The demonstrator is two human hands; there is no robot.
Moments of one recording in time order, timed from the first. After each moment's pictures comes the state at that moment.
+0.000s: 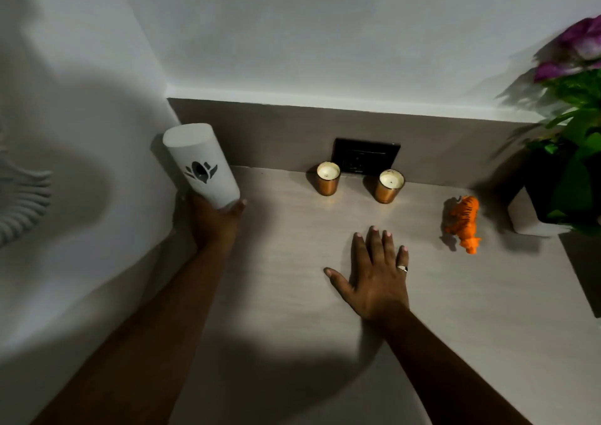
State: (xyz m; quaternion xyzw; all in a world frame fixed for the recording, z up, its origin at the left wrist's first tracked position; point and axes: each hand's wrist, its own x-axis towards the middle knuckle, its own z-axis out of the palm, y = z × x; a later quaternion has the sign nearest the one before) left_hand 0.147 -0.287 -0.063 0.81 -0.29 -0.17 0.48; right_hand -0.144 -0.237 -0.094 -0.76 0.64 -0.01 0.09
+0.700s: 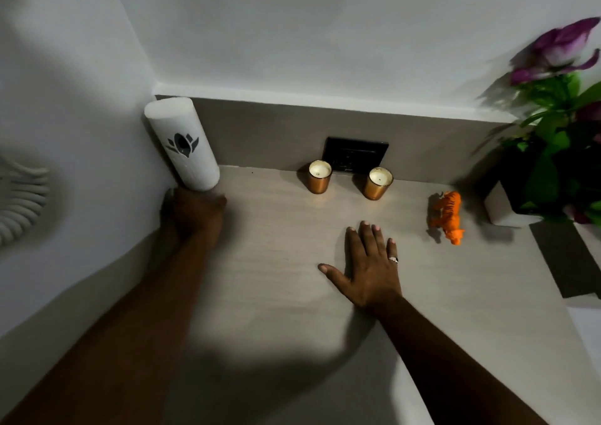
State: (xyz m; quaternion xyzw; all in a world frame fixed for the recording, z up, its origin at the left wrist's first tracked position) left_hand 0.172 -0.304 -0.059 0.86 -0.32 -0.15 0.36; right_hand -0.145 -0.237 -0.075 -0.75 0.65 -0.01 0.13
